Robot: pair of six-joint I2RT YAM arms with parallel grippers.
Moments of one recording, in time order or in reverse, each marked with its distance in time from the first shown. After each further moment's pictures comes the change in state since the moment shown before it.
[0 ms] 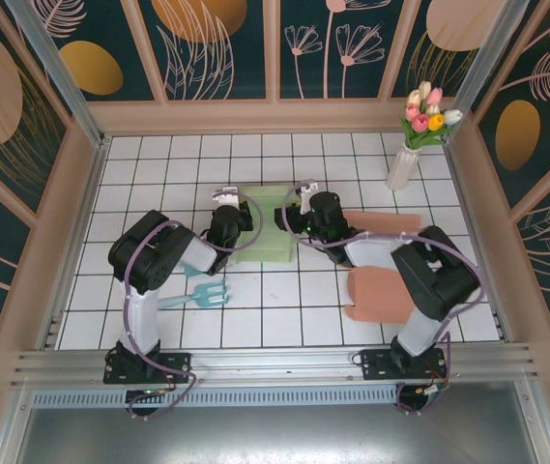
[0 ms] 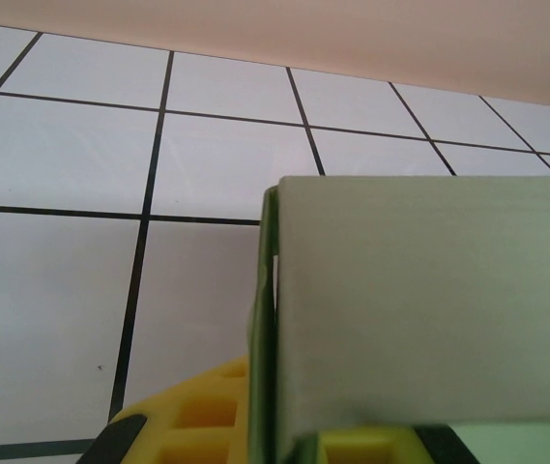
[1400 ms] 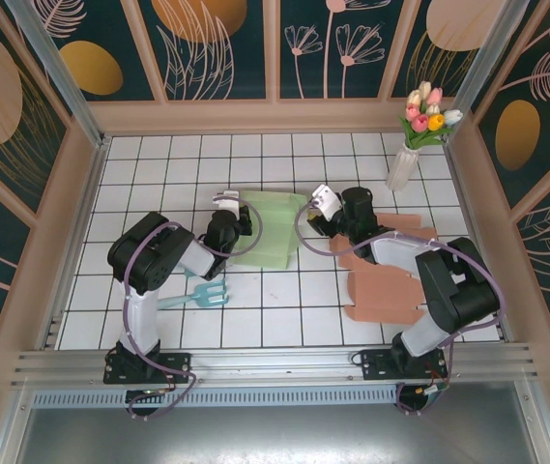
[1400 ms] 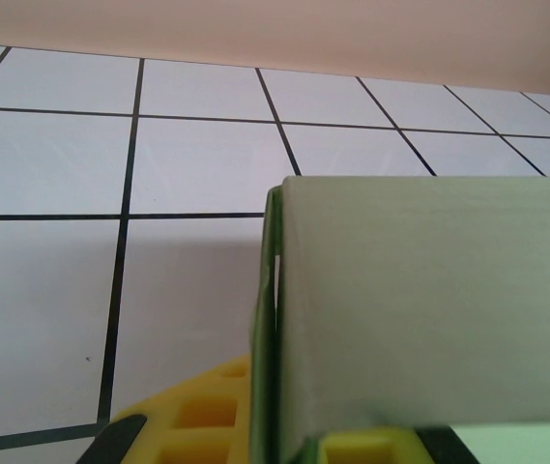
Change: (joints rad) left arm 0.000 -0.006 -0.054 0.081 0.059 0.060; right arm -0.212 -0.096 -0.061 -0.153 -0.086 -0.790
